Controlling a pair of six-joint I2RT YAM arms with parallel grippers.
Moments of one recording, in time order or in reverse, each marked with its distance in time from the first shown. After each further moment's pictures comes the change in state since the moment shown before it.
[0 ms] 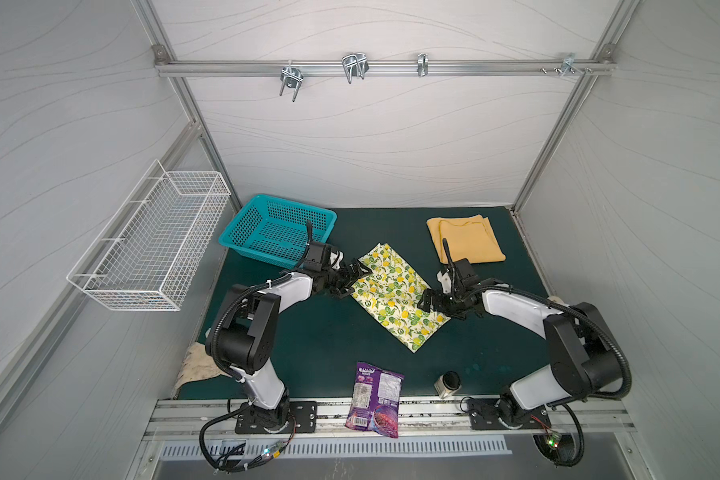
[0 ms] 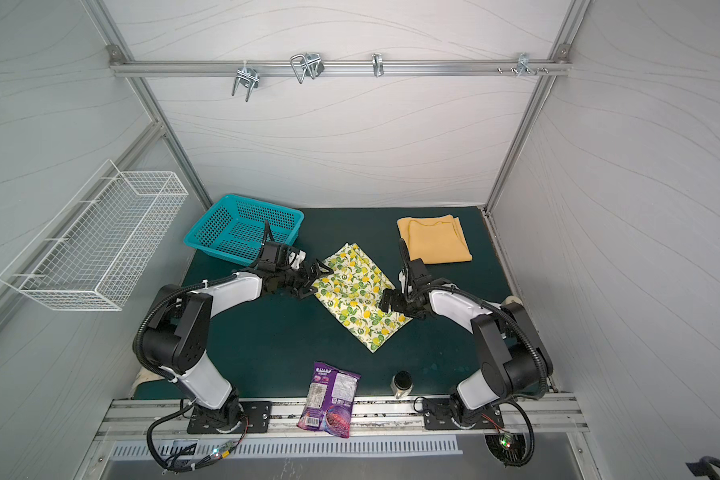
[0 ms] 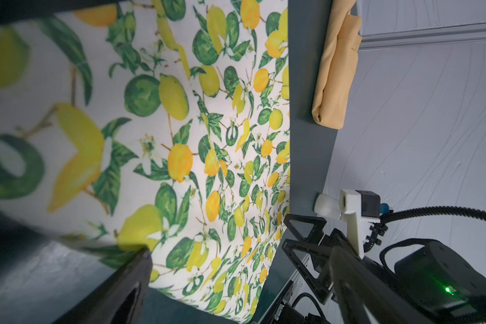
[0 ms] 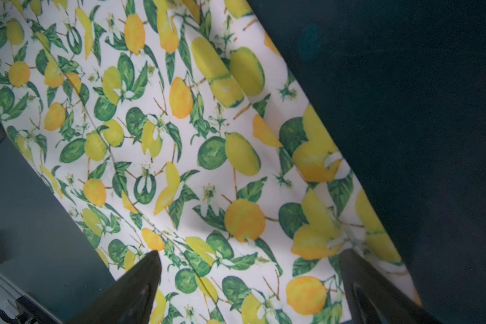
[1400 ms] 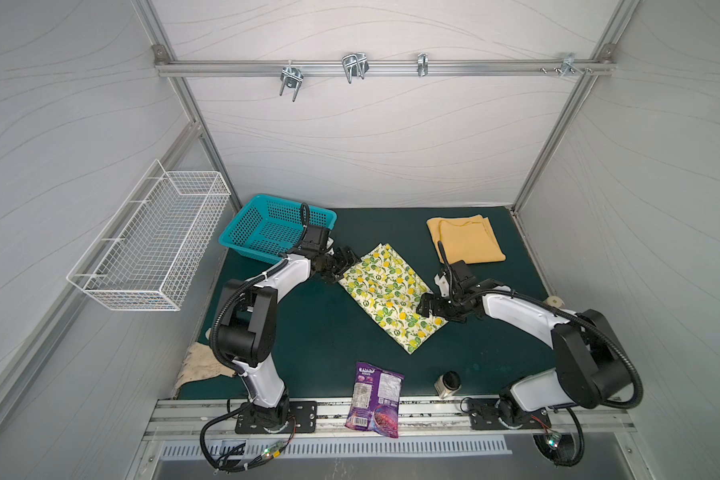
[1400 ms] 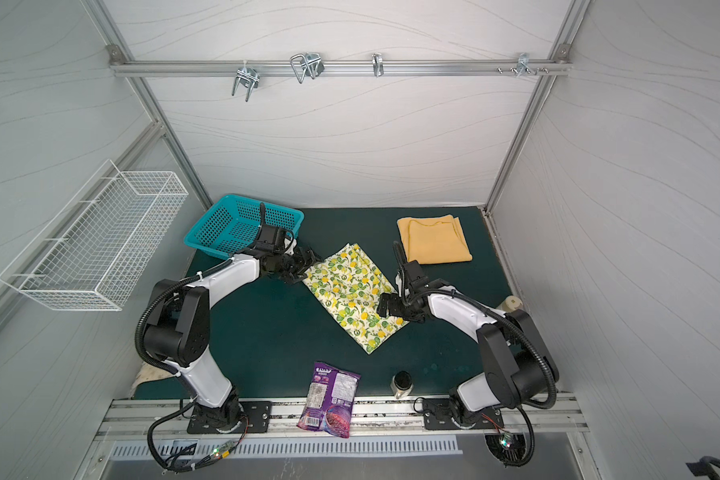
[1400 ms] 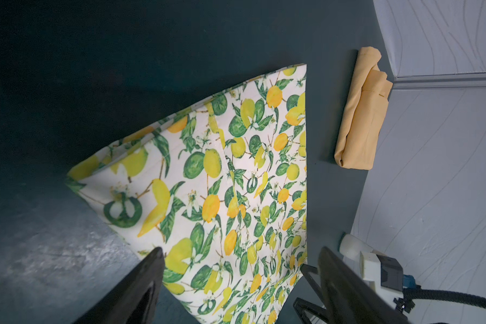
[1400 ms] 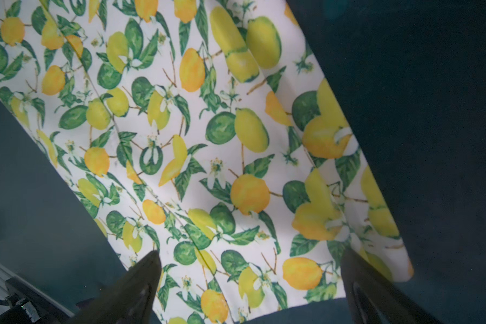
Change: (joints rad) left arm 0.039 0.016 0.232 -0.298 -0.175 0.082; right arm 0.050 -0.045 0.006 -0.082 0.013 0.004
